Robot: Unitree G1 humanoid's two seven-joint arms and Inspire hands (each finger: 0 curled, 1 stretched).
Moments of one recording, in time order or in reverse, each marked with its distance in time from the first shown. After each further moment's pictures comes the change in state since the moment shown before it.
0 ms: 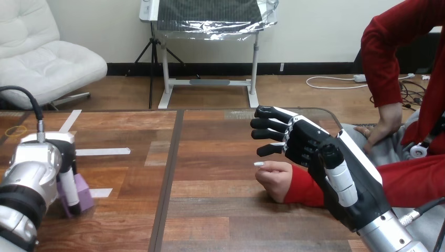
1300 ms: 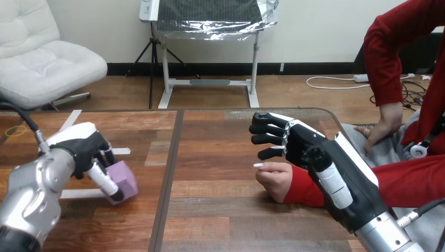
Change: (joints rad) left arm 0.314 0.018 0.266 -0.558 -0.232 0.059 0.040; right arm 0.000 0.006 0.000 0.019 -0.097 -0.017 -0.044
